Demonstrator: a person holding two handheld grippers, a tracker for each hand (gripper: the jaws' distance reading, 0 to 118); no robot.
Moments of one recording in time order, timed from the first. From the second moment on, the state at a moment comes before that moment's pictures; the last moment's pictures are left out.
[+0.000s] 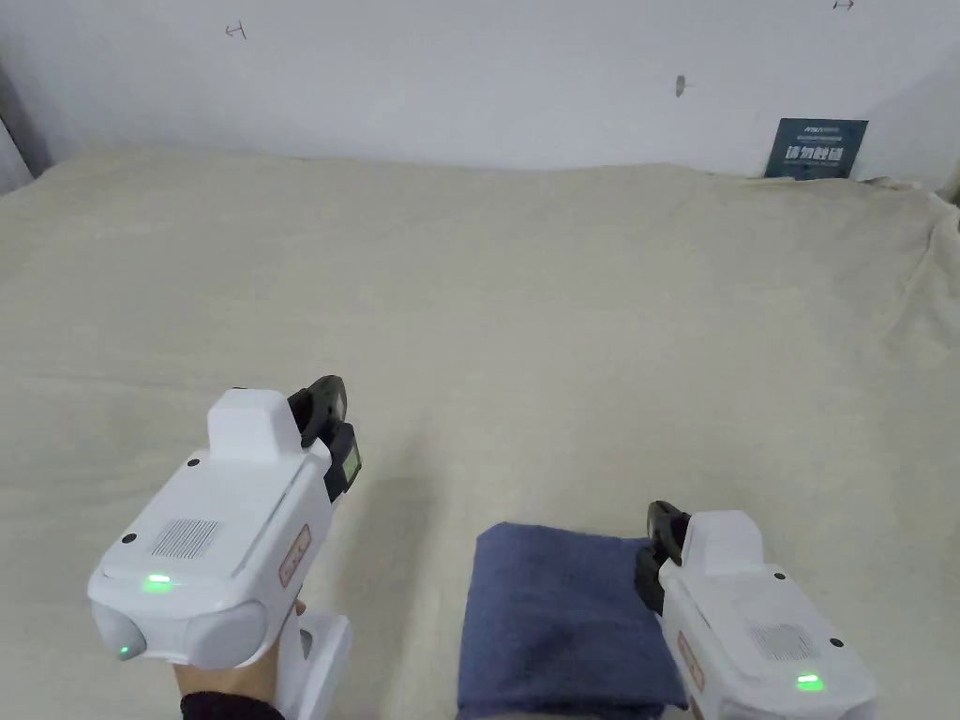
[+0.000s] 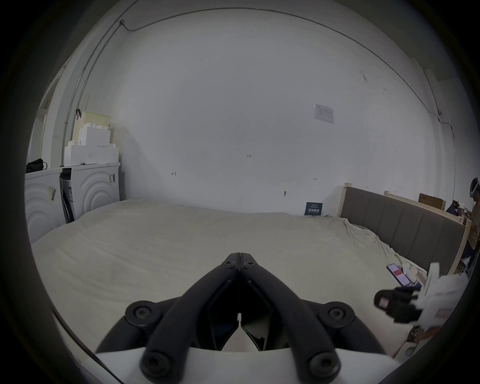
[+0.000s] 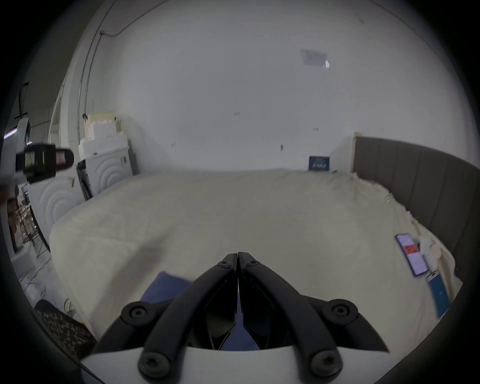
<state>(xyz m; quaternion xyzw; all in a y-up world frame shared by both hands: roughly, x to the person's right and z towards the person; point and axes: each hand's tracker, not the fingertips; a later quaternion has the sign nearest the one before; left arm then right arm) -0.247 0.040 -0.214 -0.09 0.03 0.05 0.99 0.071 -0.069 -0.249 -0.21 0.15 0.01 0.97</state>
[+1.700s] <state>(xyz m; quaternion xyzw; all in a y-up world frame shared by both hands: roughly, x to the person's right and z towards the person) -0.223 -0.147 -0.331 -0.53 -0.27 0.28 0.75 0.048 -0.155 -0.257 -0.35 0.16 0.02 0.92</state>
